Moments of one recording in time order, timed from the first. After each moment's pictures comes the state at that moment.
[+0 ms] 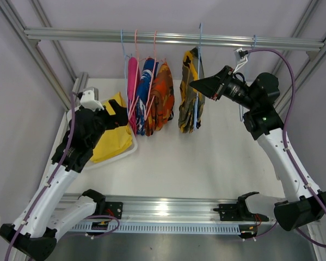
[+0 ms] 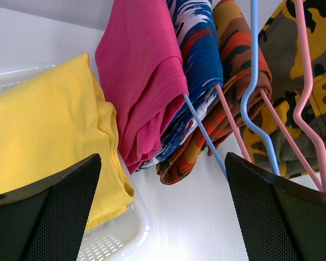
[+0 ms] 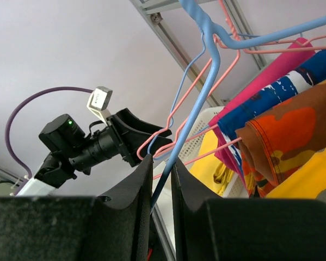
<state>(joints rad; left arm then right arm) -0.41 0.84 1.01 -0.40 -0.20 -0.42 0.32 1.22 1.36 0.09 -0.71 0.80</state>
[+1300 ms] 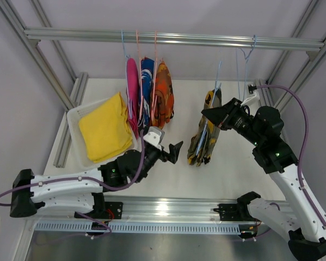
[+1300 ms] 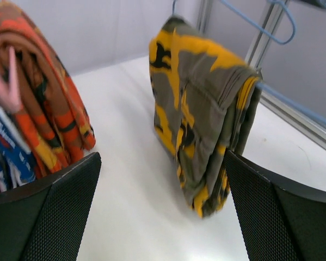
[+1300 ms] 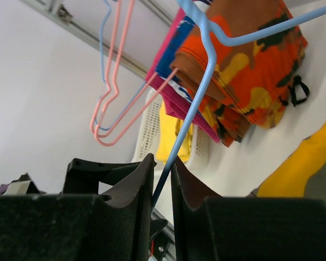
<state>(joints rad) -1.29 0.99 0.74 0.27 -0.68 -0.08 0.44 0.86 1.11 -0.27 -0.29 0.80</state>
